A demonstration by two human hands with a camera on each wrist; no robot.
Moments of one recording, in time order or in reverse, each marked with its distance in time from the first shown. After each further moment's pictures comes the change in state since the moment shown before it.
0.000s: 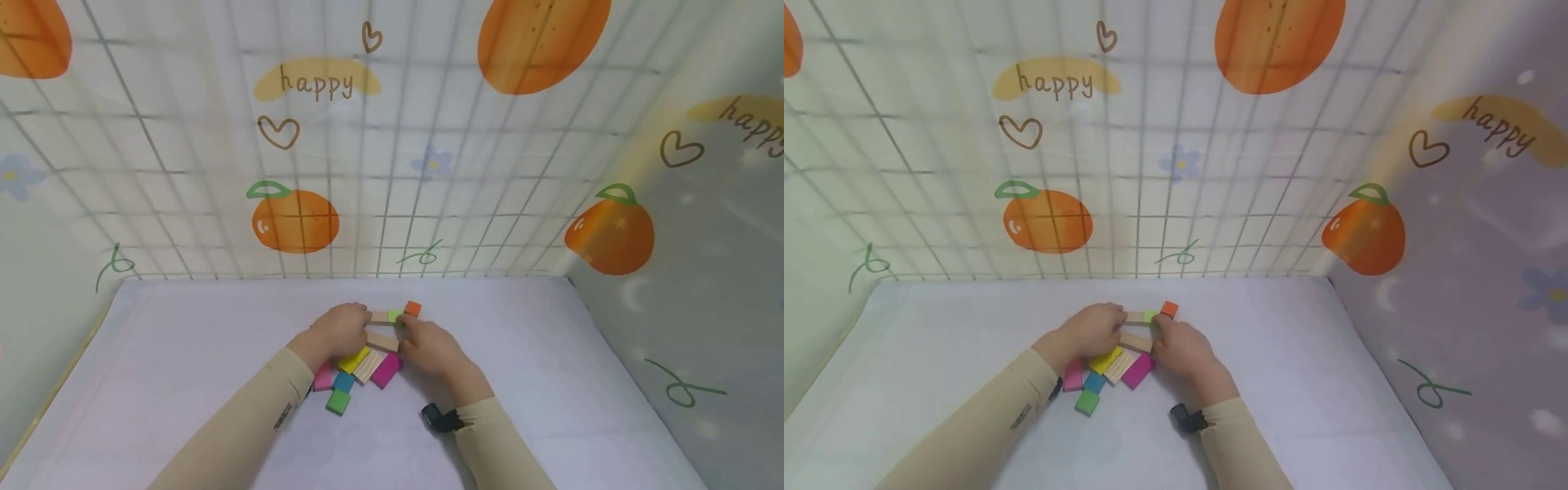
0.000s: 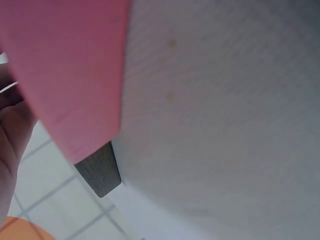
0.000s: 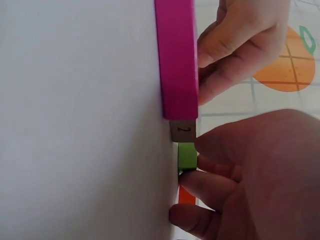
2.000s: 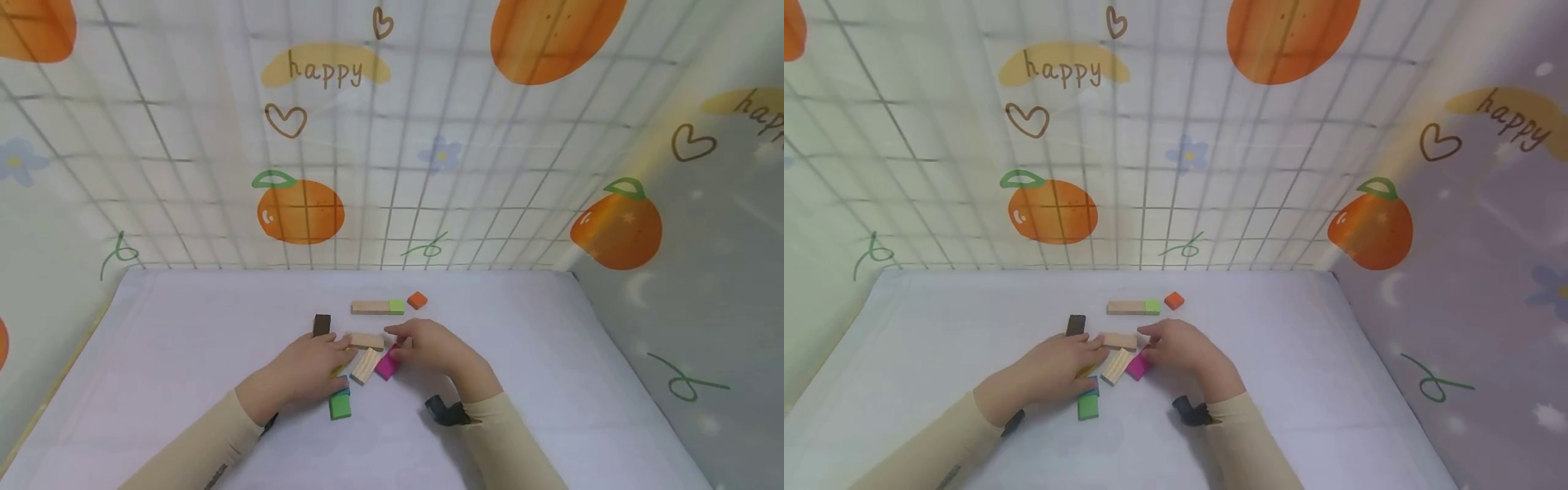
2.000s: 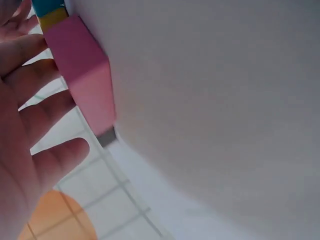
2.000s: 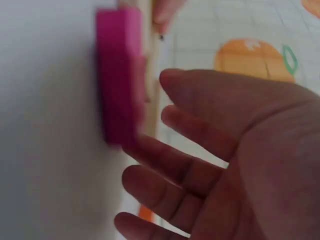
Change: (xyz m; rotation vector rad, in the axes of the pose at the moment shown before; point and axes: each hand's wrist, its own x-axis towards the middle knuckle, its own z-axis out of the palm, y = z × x) left_hand -0.088 -0.030 0.022 0.278 -0.016 0.211; right_hand -0.015 -0.018 -0.020 0.055 -0.208 -0.162
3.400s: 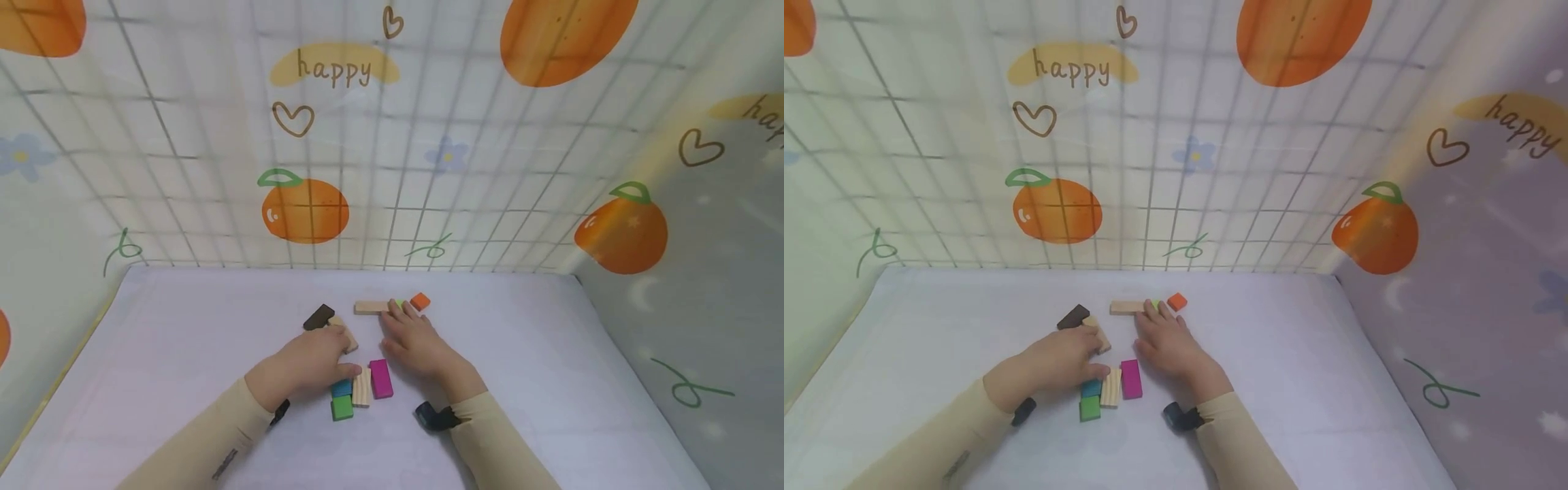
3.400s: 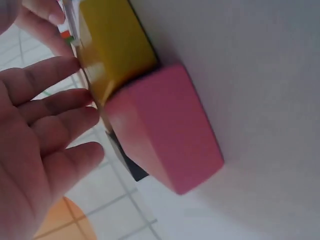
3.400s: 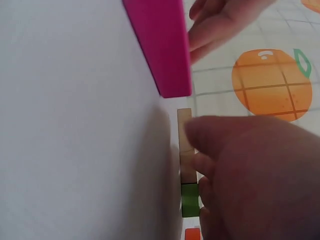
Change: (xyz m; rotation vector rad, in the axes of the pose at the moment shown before) left_hand 0.006 0.002 -0.017 -0.203 0.026 -0.137; right_hand 0.023 0.007 0.032 -0.142 0.097 -0.041
